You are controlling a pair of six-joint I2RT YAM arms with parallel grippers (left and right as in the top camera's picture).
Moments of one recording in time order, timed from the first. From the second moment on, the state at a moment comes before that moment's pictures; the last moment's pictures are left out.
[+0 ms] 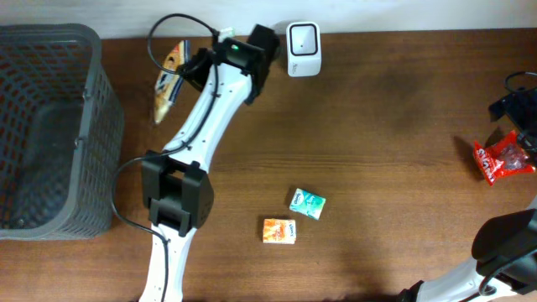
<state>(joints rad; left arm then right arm) -0.43 2.33 2.31 -1.39 -1.17 -0.07 -0.53 1.85 1.99 -1.52 0.03 0.55</state>
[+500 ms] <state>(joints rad) -0.56 2.34 2.28 -1.38 -0.10 -0.14 -0.53 1.85 1.99 -1.52 0.03 0.55</state>
